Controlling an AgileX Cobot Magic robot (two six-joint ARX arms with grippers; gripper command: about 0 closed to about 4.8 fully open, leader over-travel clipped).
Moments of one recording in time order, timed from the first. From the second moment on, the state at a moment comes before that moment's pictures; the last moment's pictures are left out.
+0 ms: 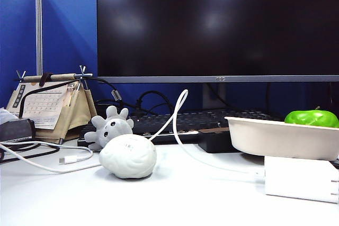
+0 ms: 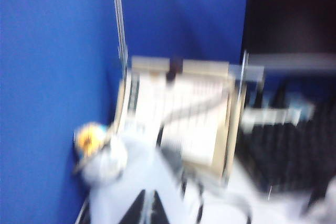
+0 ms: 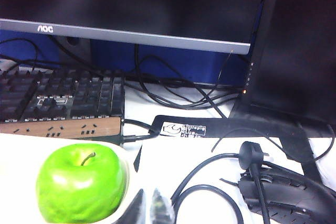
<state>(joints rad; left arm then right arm) 0.06 0.05 0.01 0.14 0.07 0.03 0.00 0.00 0.01 -0.01 0.00 -0.08</state>
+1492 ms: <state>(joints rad) 0.06 0.05 0.66 -0.34 0.44 -0.25 0.00 0.02 0.66 -0.36 -0.49 0.18</state>
